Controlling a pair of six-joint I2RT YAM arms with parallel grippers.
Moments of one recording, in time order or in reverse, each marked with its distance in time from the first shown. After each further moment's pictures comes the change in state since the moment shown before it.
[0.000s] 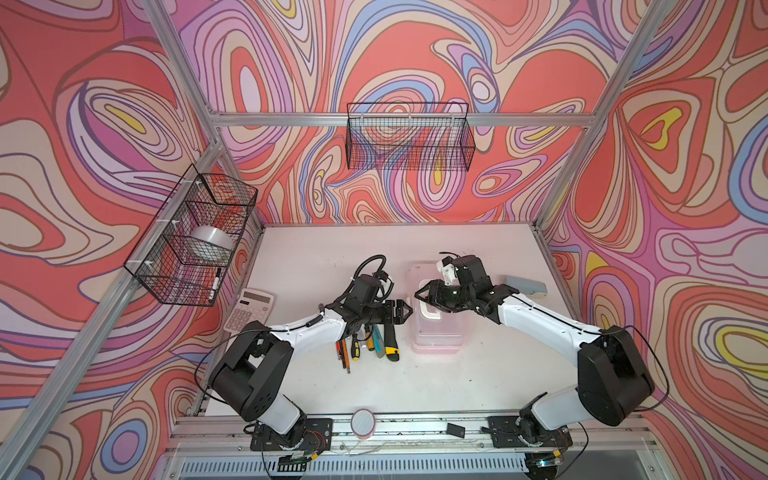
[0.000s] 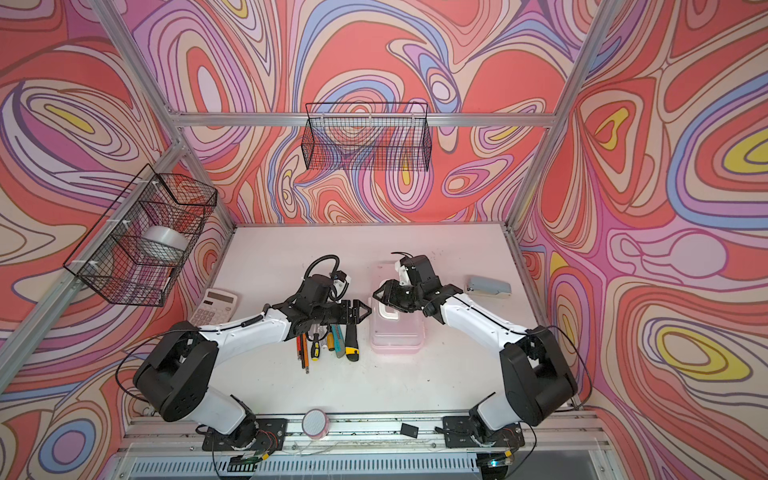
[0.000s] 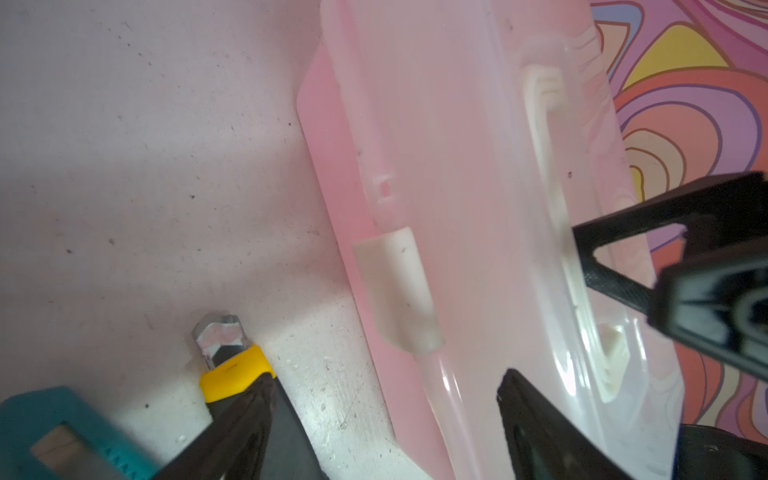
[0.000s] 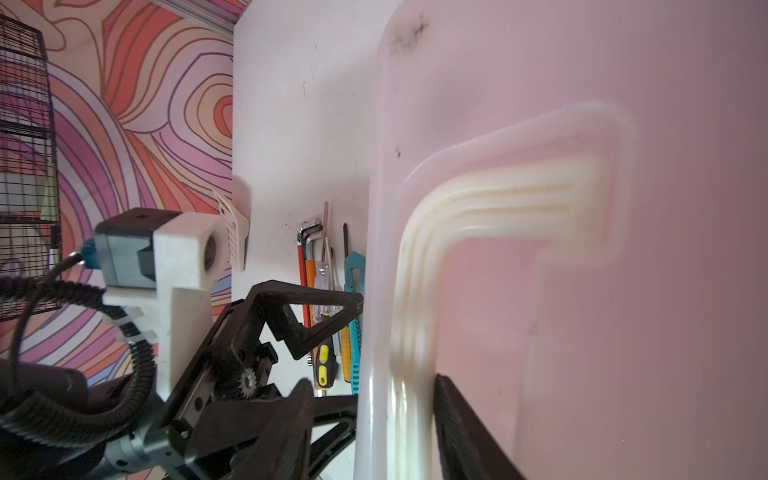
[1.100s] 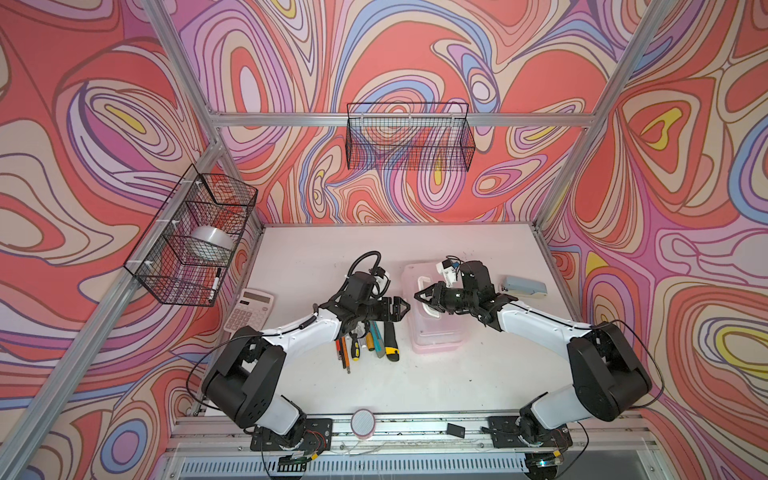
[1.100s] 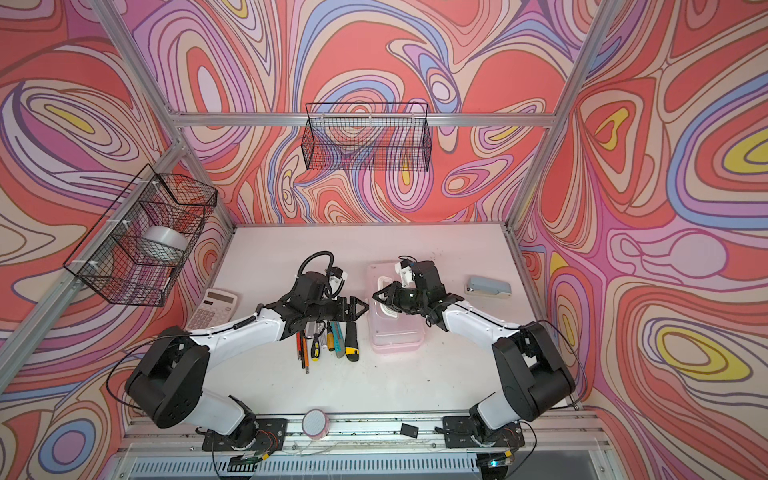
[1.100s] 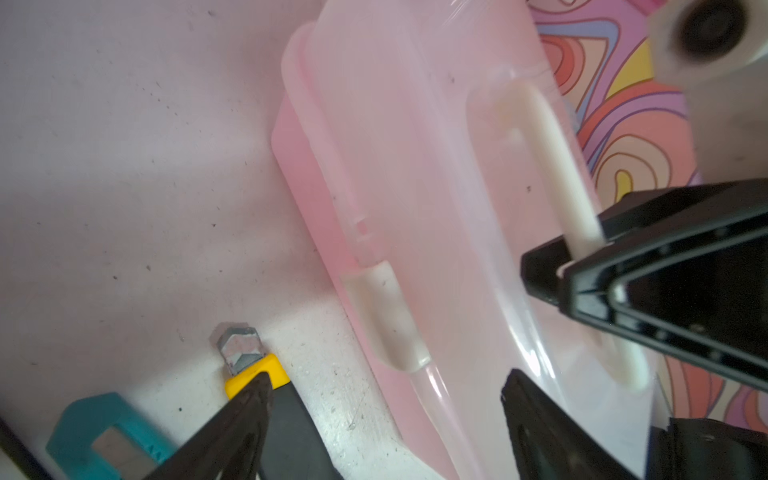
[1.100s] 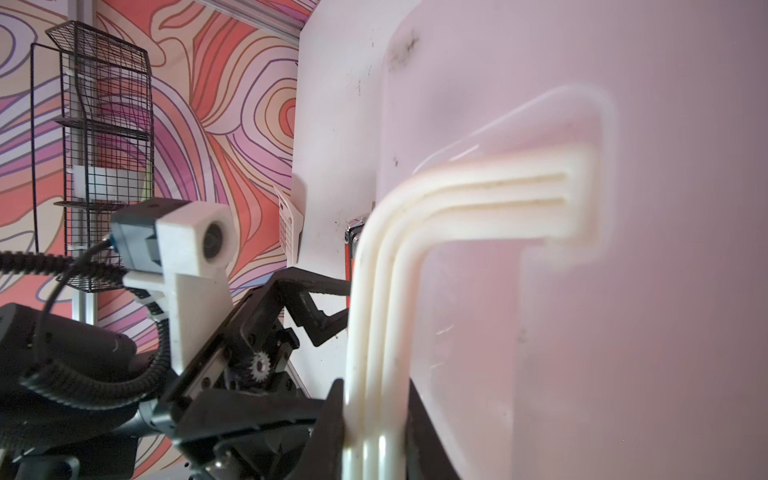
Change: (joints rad) left arm 0.063 -0.074 -0.023 0.035 0.040 0.024; right arm -0.052 0.019 -0.128 0.295 -0.163 0.086
